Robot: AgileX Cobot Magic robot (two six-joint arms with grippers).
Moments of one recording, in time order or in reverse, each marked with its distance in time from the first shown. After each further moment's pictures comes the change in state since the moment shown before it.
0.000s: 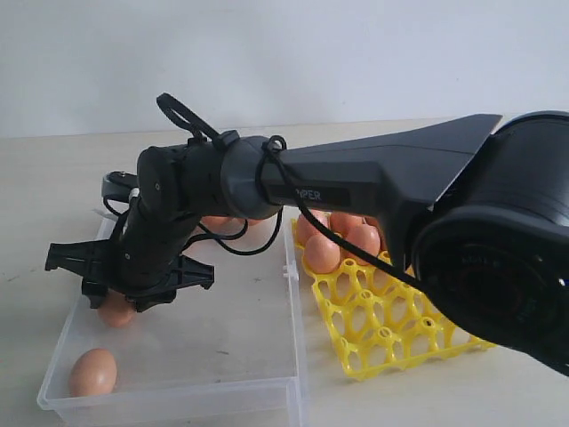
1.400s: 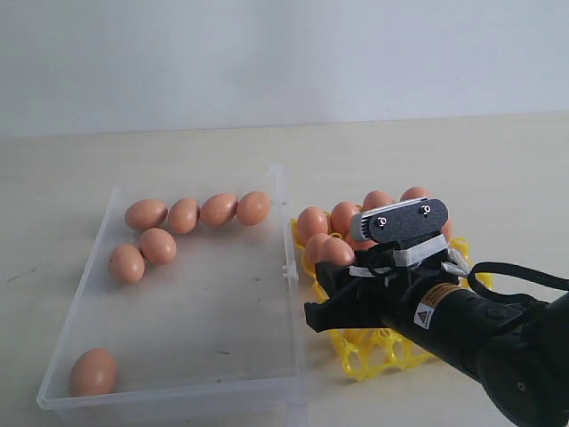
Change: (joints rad) left arm 0.000 0.000 0.000 0.000 0.000 0.000; right arm -0.194 -0.581 1.415 -0.138 -1.463 -0.447
